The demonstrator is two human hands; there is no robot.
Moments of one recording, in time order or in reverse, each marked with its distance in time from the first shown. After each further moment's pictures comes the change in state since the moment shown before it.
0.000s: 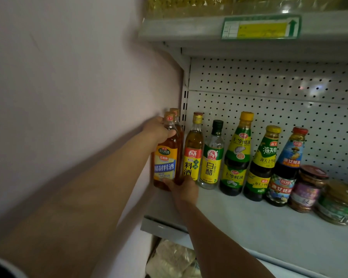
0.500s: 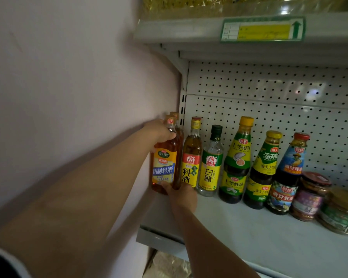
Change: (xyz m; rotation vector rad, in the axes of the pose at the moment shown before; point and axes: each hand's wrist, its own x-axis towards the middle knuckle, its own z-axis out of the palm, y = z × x) left_hand 0.021 0.017 0.000 0.240 -0.100 -0.060; right_hand 0.008 -0.007 0.004 -0.162 0.045 0.048
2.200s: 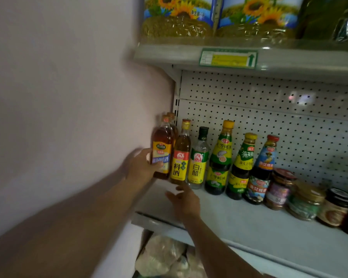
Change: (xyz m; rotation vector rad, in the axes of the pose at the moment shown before) left_hand -0.097 -0.083 0.046 -0.074 0.331 0.263; right_hand -0.049 0.021 -0.066 -0.114 -0.171 -0.051
